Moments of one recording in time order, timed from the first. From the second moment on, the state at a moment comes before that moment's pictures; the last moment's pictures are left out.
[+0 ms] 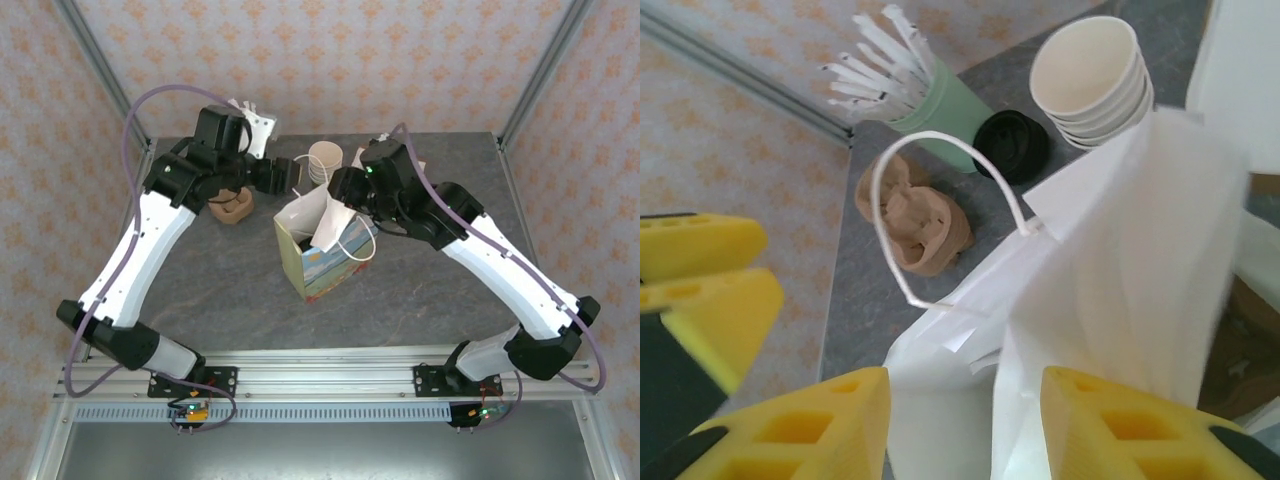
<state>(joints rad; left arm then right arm) -0.42 1.44 1.78 -0.97 0.21 -0.17 0.82 1.39 1.71 -0.91 0.17 0.89</state>
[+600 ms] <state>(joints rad) -0.92 1.44 1.81 -1.01 -0.14 -0.13 0.45 1.29 1.83 -0.99 0.08 0.61</state>
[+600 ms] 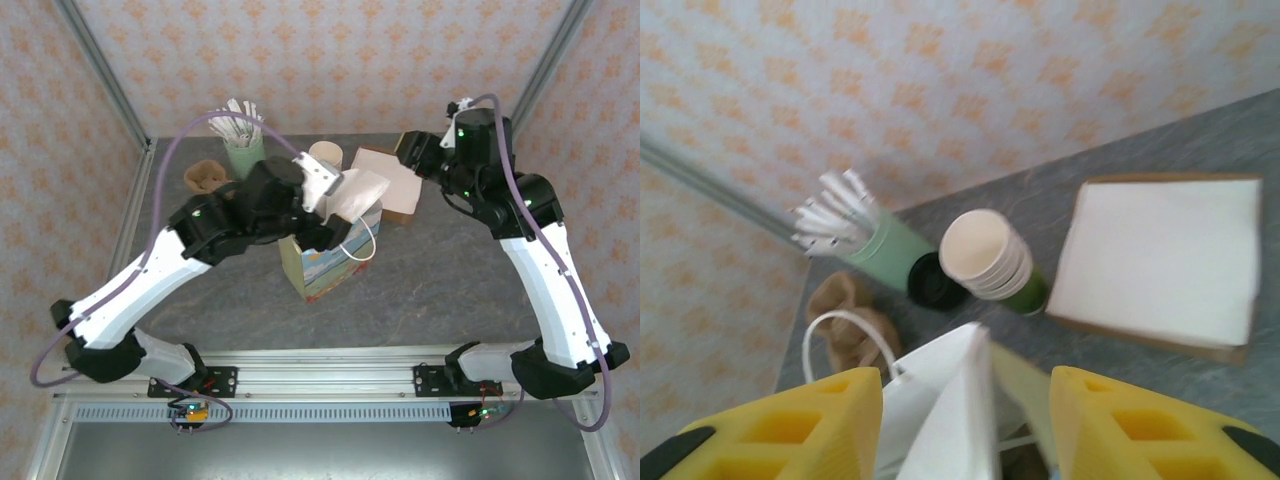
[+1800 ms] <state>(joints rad) -0.84 1.67 2.23 -1.43 -0.08 0.11 0.36 1.24 1.73 -1.00 0.10 0.50</state>
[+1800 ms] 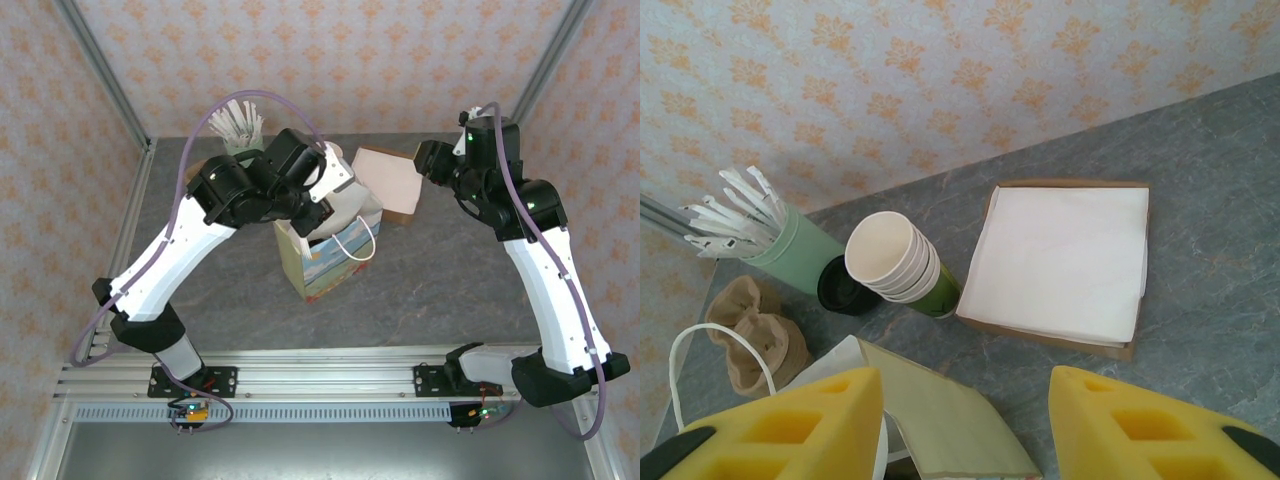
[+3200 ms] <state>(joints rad) -0.71 1.98 2.40 -1.52 0.05 0.13 0.36 1.24 1.61 -0.96 0.13 0.48</state>
